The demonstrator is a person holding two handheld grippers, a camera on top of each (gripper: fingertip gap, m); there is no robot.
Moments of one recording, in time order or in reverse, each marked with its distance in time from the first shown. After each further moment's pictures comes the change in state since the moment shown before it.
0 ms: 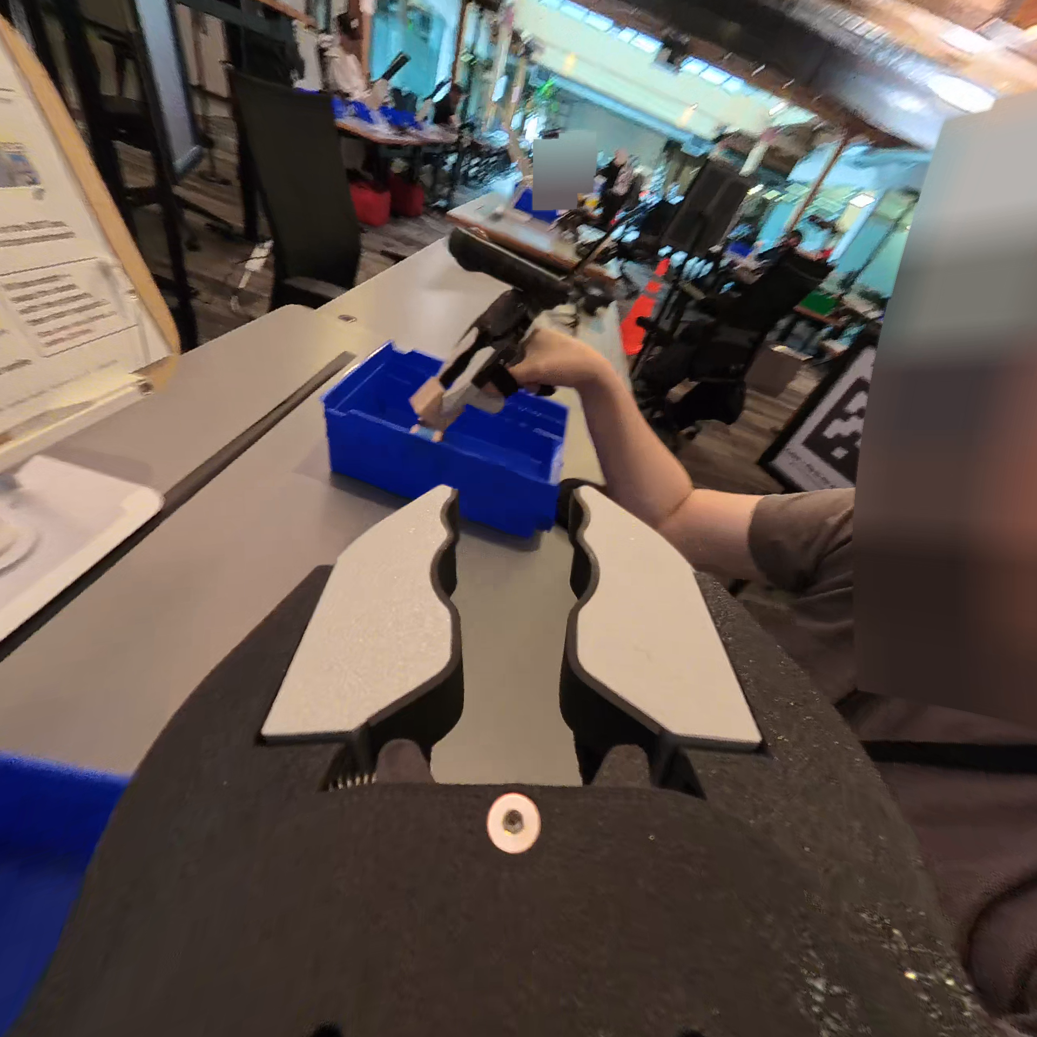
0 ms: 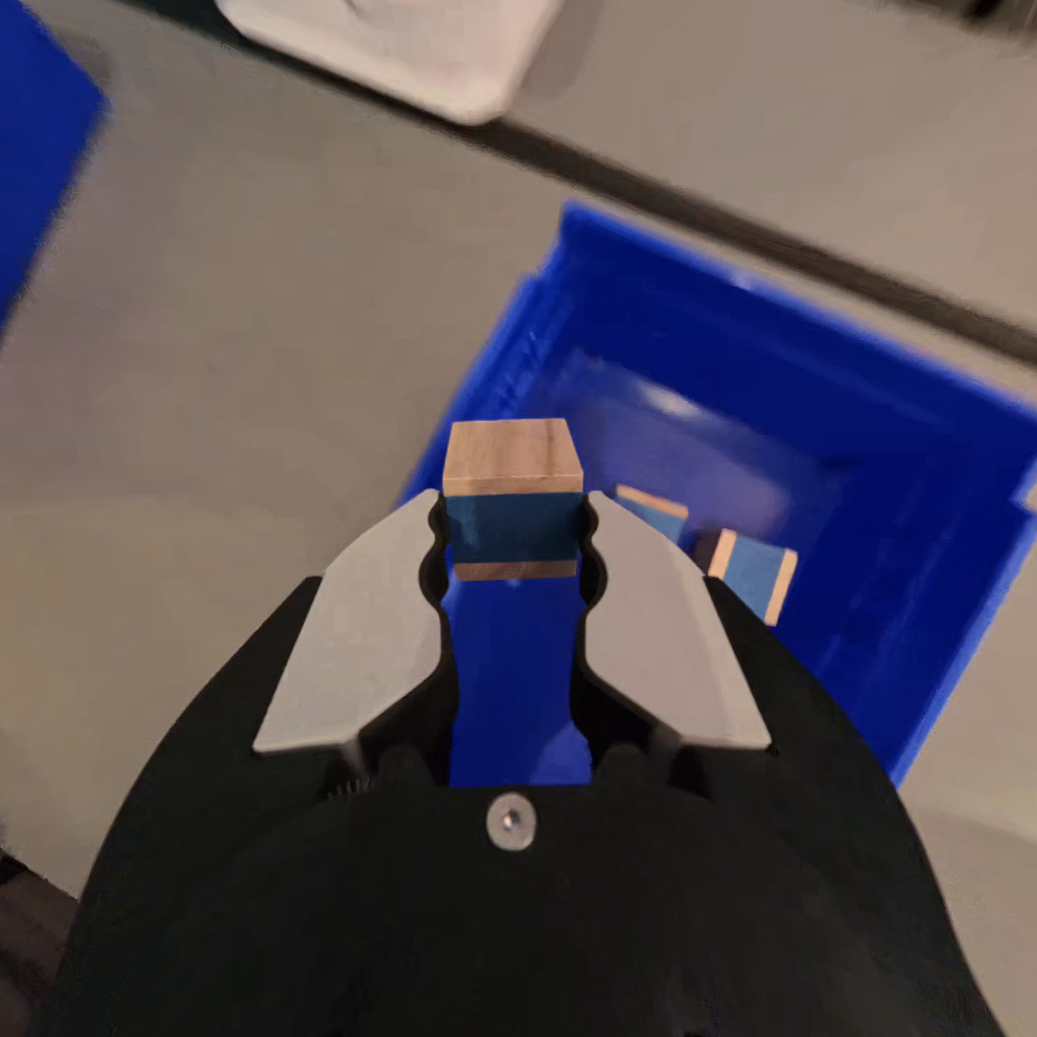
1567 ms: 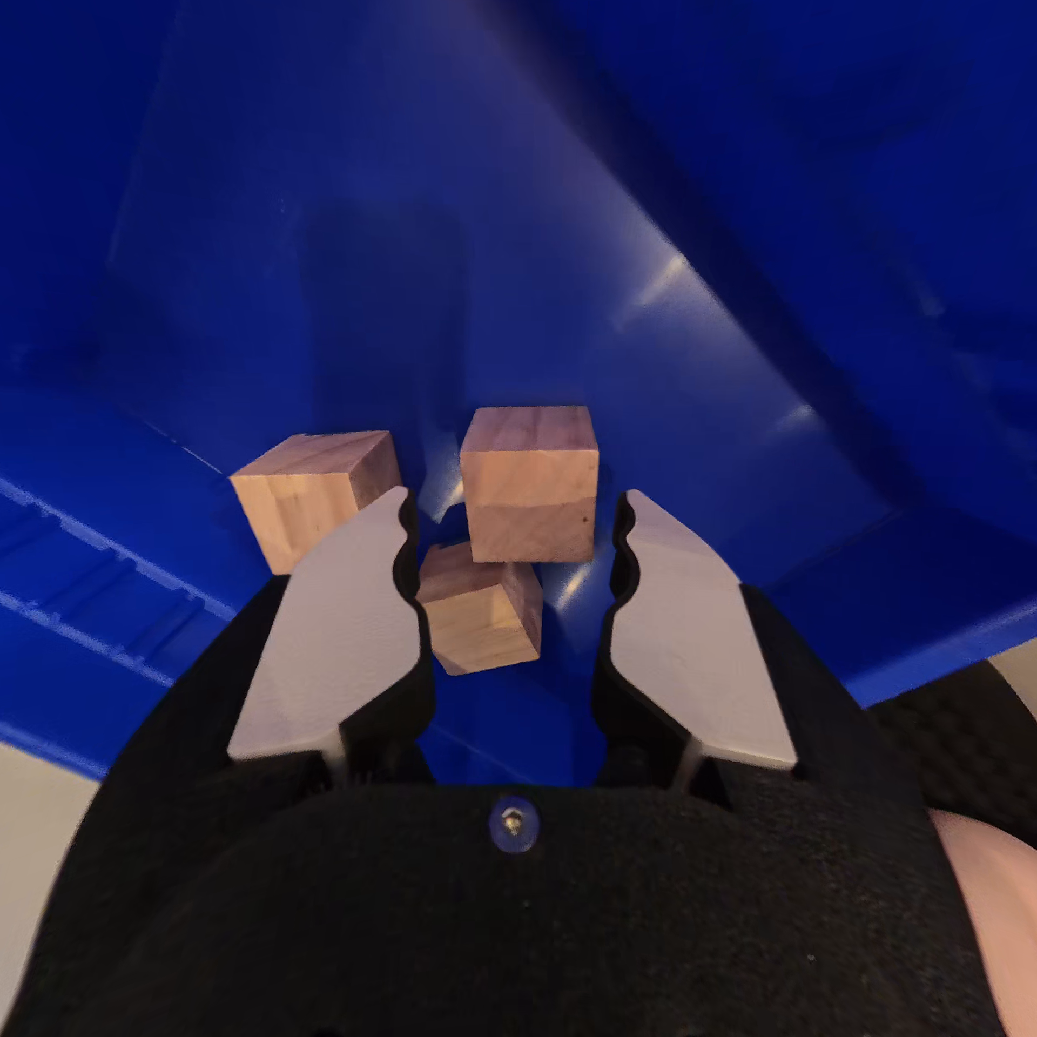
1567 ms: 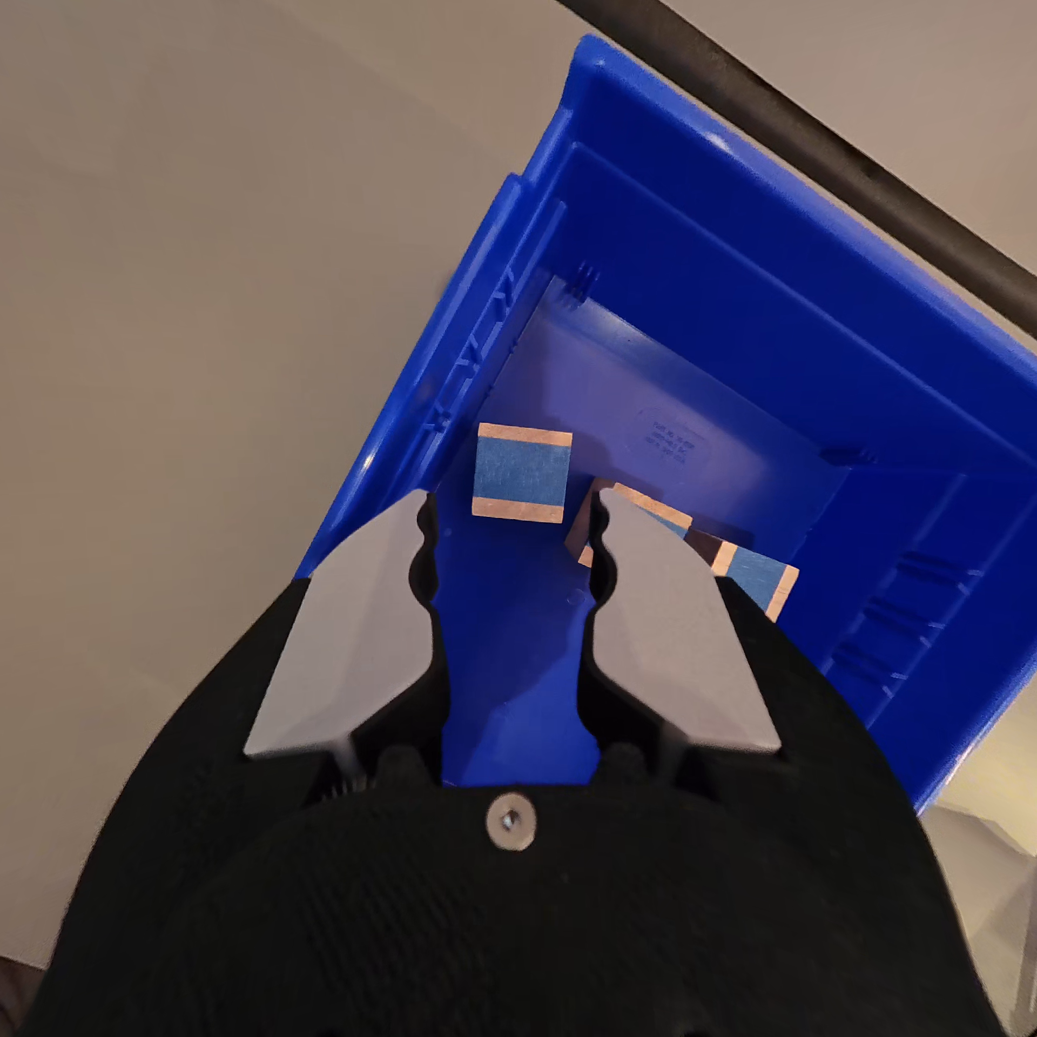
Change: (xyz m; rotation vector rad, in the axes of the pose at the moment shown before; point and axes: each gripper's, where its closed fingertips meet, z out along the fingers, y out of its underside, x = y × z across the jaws) left arm -0.165 0.245 -0.126 -1.253 -0.757 -0.215; right arm 0.008 0.018 0.045 -0.176 0.107 -0.106
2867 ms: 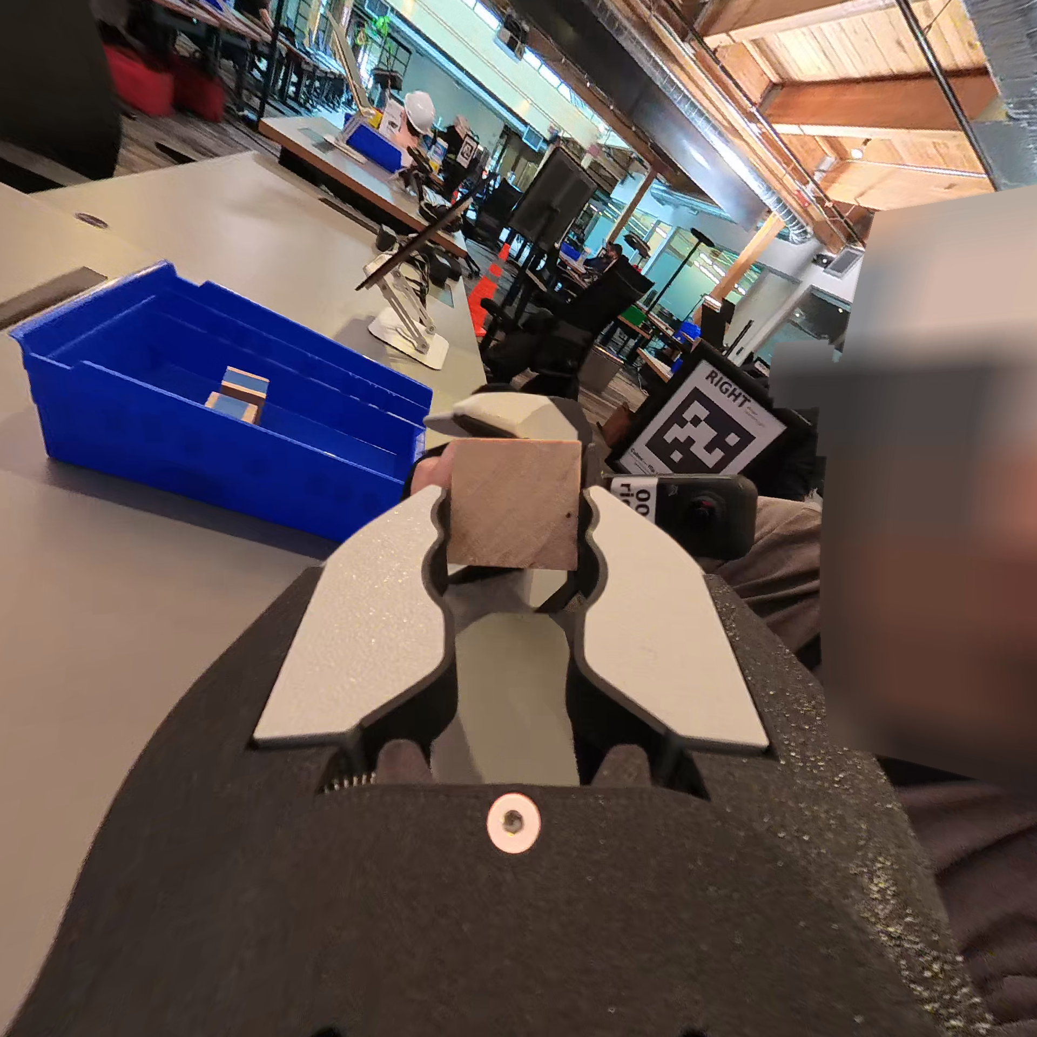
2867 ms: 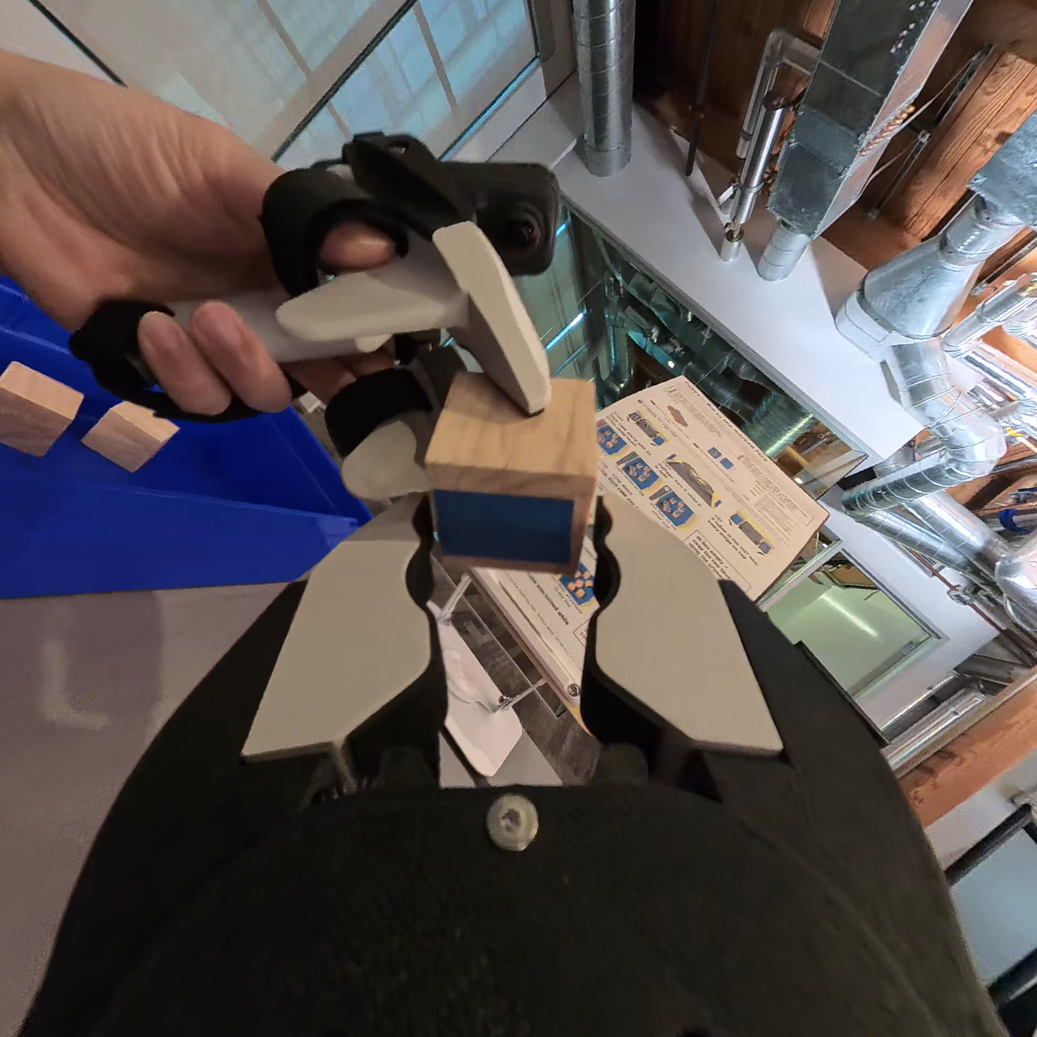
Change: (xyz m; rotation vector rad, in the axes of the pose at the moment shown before) left arm 0.228 -0.135 -0.249 1.103 1.143 0.261; right arm -0.266 -0.099 -0.164 1.451 0.409 -0.758
